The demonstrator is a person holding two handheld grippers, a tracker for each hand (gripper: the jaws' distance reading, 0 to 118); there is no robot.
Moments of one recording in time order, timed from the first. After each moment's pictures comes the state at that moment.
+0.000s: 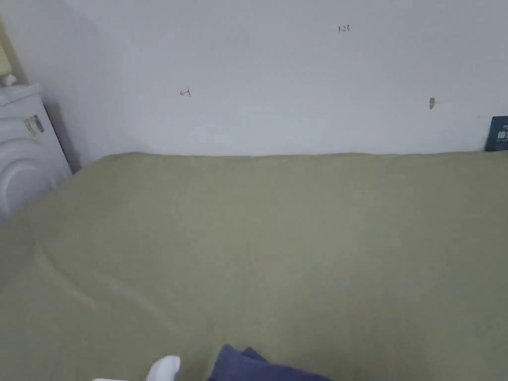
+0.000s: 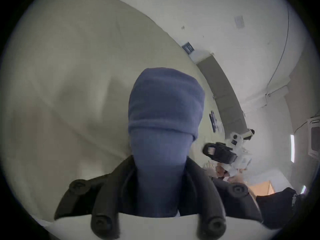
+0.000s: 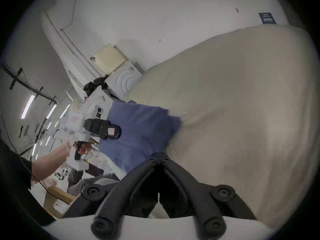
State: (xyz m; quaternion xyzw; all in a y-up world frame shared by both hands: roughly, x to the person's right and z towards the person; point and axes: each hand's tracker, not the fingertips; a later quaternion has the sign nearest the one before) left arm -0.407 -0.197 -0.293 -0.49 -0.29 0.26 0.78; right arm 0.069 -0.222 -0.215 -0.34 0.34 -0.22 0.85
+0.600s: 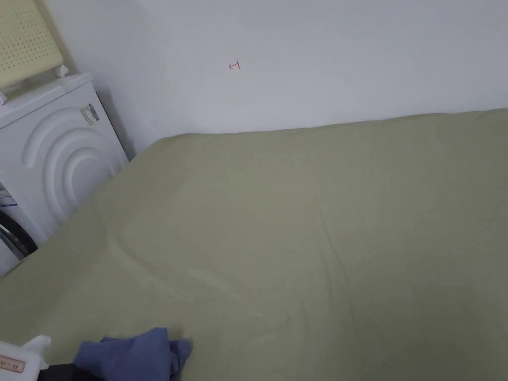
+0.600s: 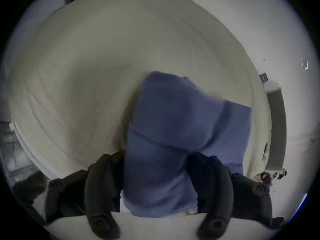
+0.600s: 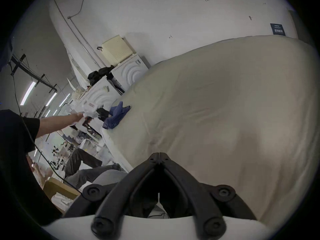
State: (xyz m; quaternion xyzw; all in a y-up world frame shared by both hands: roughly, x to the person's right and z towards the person) left arm -0.708 -0.196 -0.299 -0.60 -0.01 0.25 0.76; right arm 0.032 -0.205 -0.187 -0.36 0.36 -0.17 0.85
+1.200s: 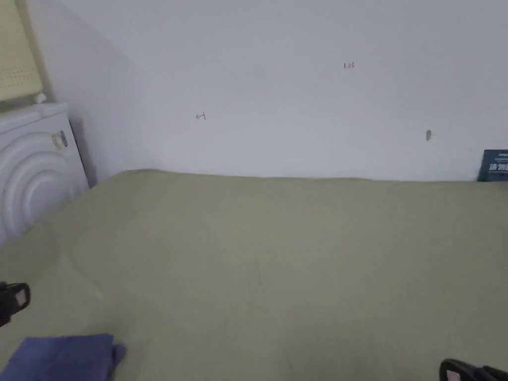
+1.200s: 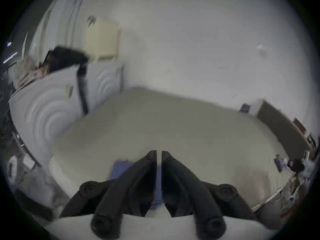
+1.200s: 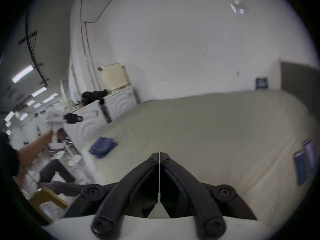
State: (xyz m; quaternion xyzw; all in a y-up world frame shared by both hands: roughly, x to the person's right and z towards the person) left arm -0.496 -0.001 -0.168 -0.19 0.02 0.07 0.98; right arm 0.093 -0.061 -0.153 -0.17 0.24 -0.08 0.95
